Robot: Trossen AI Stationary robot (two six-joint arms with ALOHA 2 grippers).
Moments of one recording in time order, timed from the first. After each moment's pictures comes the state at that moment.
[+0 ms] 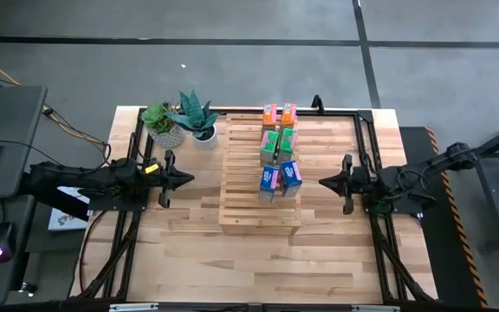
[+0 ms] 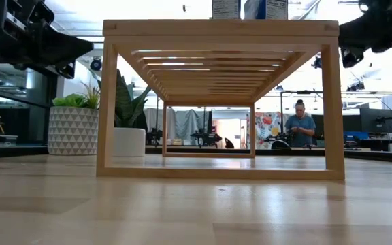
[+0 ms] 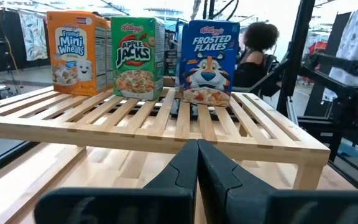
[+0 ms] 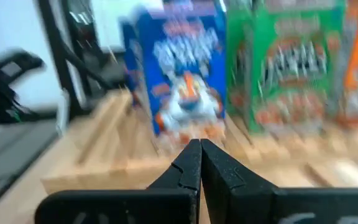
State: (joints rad) left arm -0.03 0.20 0.01 0.25 -0.06 -0.05; right arm 0.37 0.29 0.17 0.10 0.46 0.09
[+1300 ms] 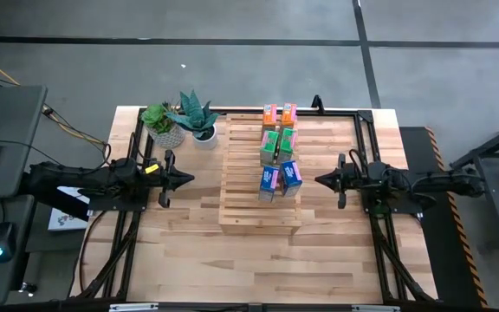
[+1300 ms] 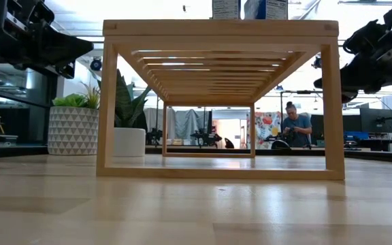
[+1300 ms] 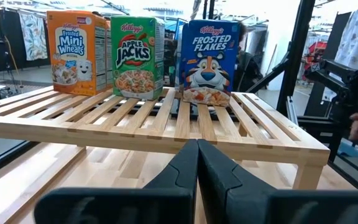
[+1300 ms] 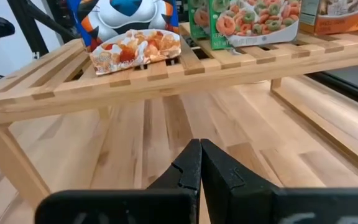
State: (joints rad) left arm -0.03 0.20 0.01 0.25 -0.06 -0.05; right arm -0.01 0.20 0.01 0.03 0.09 0.13
